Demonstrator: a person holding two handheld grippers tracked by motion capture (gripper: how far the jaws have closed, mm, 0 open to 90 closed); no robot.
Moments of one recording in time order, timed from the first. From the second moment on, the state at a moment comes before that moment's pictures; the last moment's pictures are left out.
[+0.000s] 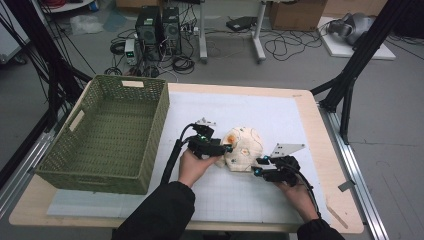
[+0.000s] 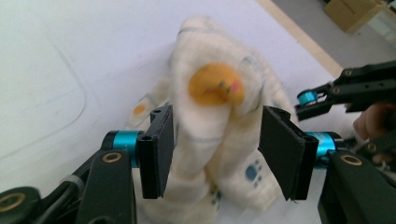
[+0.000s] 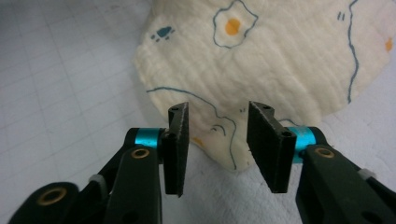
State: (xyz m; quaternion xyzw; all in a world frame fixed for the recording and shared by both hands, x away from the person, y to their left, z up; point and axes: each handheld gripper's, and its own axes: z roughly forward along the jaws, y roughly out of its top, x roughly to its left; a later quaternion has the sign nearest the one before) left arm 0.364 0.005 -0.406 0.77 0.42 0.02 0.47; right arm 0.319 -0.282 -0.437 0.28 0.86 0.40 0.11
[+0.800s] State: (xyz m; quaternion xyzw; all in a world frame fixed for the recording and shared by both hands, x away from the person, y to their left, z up) left arm 0.350 0.002 -0.439 0.82 0.41 0.08 0.39; right arm 0.325 -0.279 -0.444 0.28 0.88 0.37 0.12
